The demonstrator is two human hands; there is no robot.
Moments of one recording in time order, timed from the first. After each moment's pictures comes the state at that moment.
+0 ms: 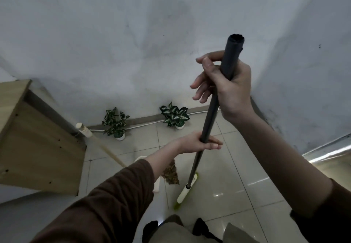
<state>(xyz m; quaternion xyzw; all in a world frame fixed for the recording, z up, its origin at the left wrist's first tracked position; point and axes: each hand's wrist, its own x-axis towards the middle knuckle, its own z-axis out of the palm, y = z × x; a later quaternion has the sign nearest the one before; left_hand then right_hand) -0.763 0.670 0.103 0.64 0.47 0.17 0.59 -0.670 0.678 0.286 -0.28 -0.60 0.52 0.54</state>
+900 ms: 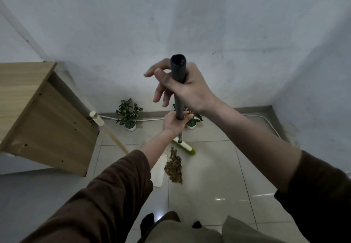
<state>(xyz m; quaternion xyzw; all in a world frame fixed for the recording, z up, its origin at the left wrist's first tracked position) -0.834 0.701 0.088 0.40 0.76 0.40 0.33 -0.753 0.699 0.277 -0.15 -0.73 0.58 0.33</state>
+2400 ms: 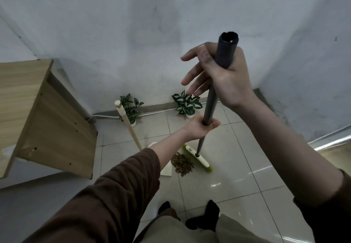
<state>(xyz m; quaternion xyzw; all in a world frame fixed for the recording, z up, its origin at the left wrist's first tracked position) -0.864 0.597 0.103 0.55 0.57 0.28 0.54 -0.799 0.580 0.303 -0.31 -0.70 0.49 0.42</state>
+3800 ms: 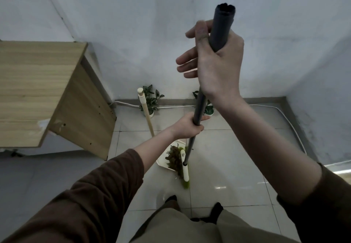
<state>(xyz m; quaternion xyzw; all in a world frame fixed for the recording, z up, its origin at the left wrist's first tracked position) -0.964 0.553 0.108 0.54 0.62 0.31 0.48 -0.901 0.557 0.309 -0.35 -0.62 0.49 0.50</state>
